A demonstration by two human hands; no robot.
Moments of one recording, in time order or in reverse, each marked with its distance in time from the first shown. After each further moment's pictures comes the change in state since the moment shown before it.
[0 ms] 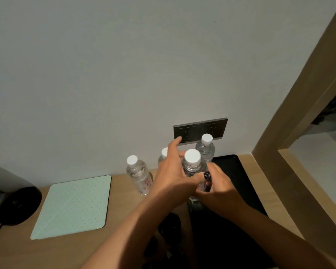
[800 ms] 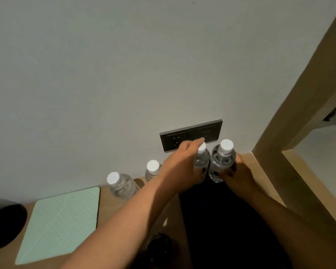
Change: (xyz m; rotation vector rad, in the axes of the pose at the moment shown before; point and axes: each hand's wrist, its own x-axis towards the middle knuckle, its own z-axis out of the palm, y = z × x) left_hand 0.108 -0.020 0.043 0.547 -0.187 0.369; right_hand 0.069 0.140 -0.048 -0.081 0.137 0.232
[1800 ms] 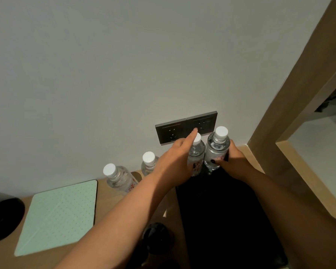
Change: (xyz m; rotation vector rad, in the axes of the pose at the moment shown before) left_hand -0.008 -0.005 0.009 0.023 -0.021 -0.020; right_hand 0.014 -0.012 -0.015 0.094 -0.115 0.093
